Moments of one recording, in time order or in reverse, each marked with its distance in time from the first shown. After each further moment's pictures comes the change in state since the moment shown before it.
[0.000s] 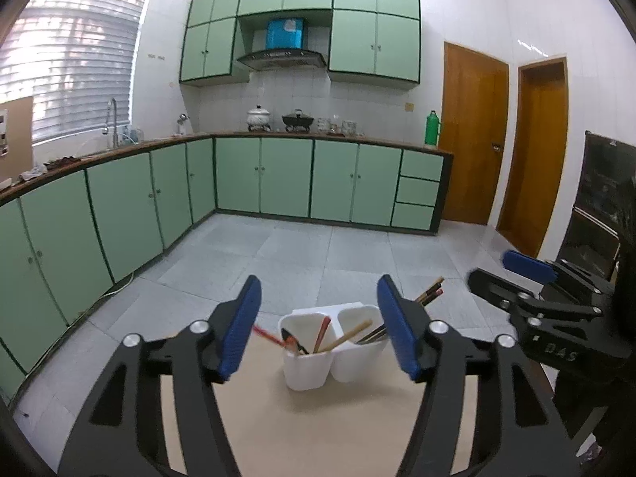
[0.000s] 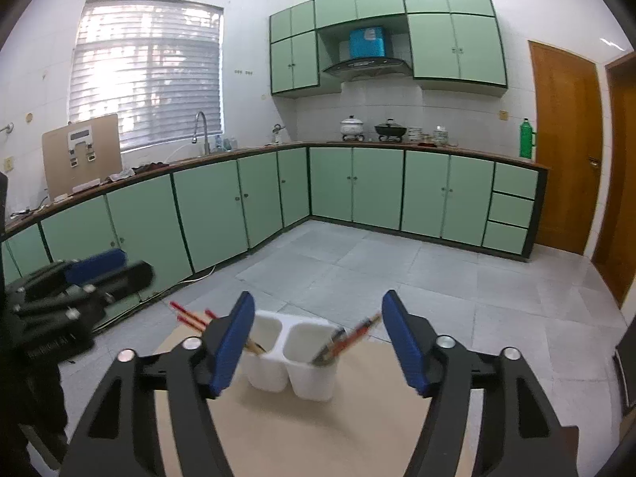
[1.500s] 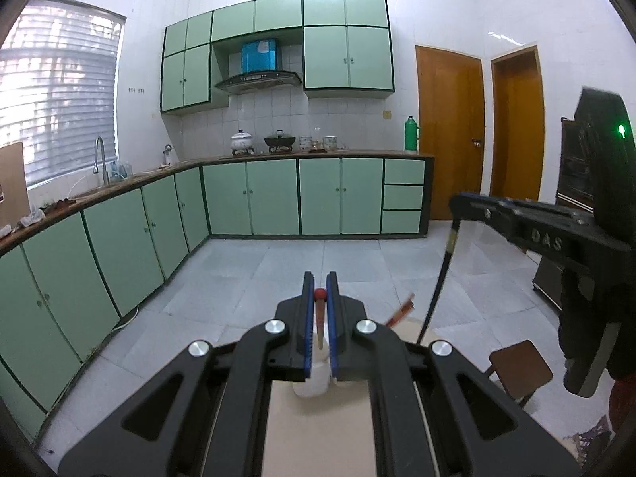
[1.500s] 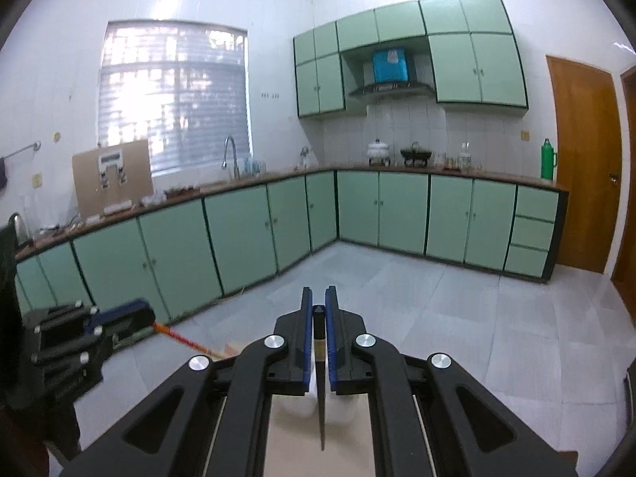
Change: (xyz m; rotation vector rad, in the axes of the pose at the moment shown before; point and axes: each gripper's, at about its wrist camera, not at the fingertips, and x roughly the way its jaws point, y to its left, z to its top) left arm -0.040 -0.014 0.044 0.113 -0.037 -0.039; right arm -0.037 0.006 0.088 -0.014 -0.089 0.112
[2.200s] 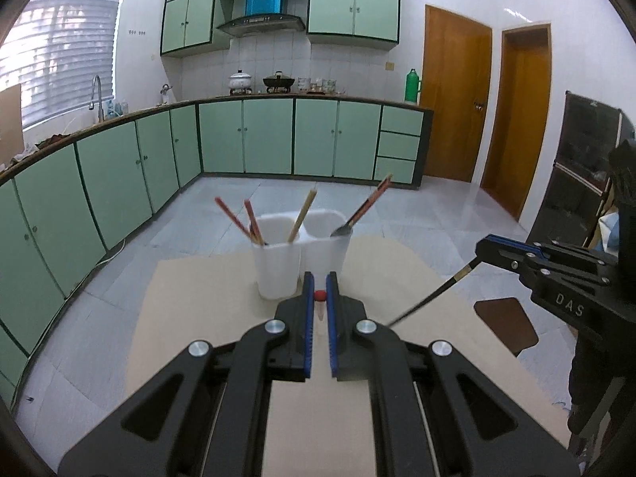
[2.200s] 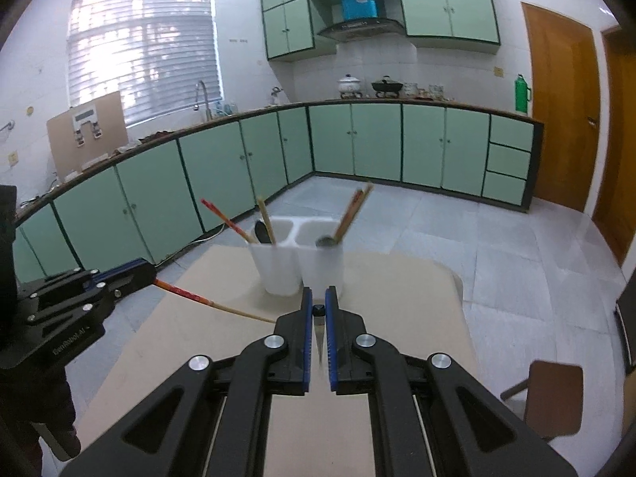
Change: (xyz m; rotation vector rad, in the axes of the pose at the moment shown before) left arm -0.008 -0.033 -0.117 -0.073 0.183 -0.028; right arm -0.045 0.000 -0.151 0.047 0.239 -0.067
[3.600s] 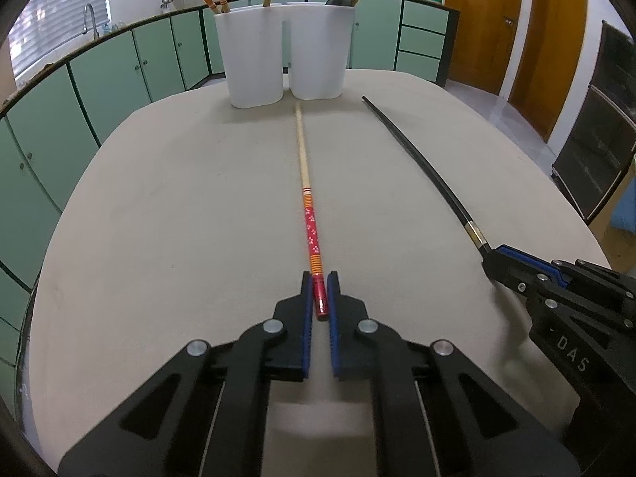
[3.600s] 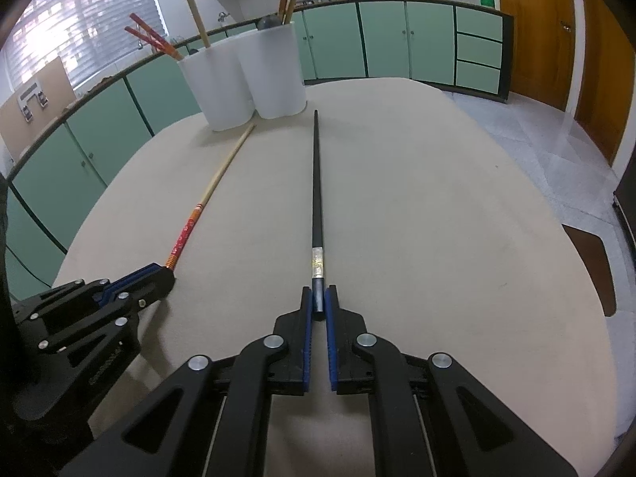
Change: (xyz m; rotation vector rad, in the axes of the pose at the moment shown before) left arm 0.096 -0.030 -0.166 -0.011 0.362 0.089; right arm 0.081 -0.009 -0.181 0.188 0.306 -0.095
